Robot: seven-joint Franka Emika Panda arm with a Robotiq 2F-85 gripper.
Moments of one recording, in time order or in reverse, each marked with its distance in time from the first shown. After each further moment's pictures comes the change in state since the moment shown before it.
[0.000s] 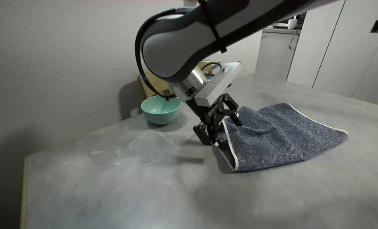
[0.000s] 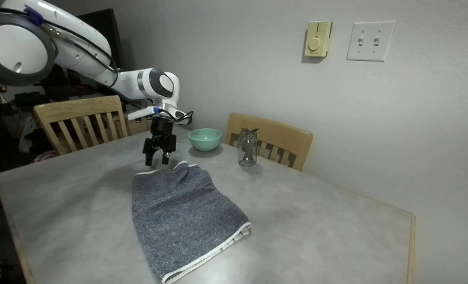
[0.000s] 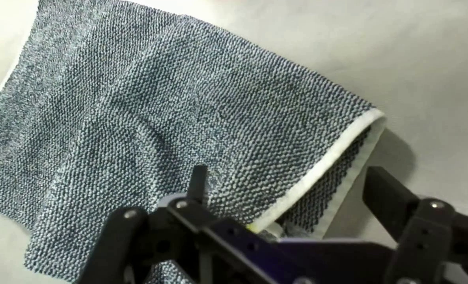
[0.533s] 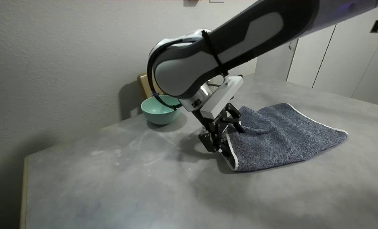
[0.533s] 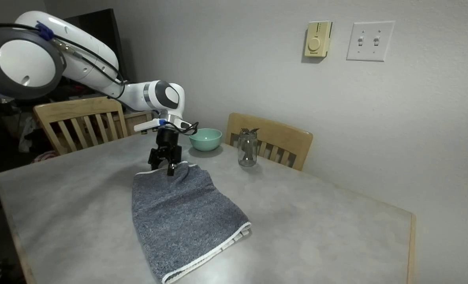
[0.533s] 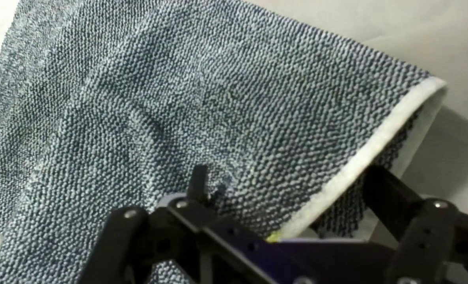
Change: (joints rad) arm -0.020 0.065 -0.016 0.020 0.000 0.038 0.000
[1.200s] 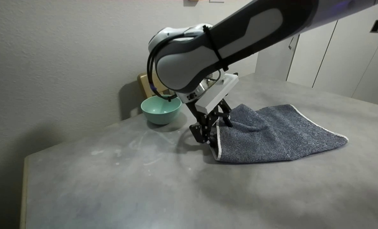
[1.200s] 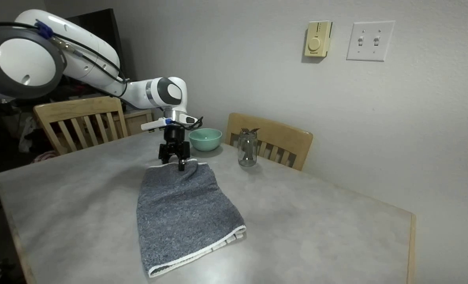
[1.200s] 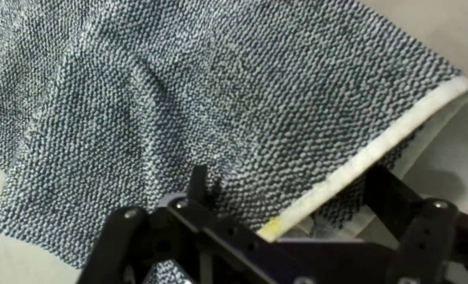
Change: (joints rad) arm -0.006 0.001 -0.021 0.025 0.000 0.143 0.000
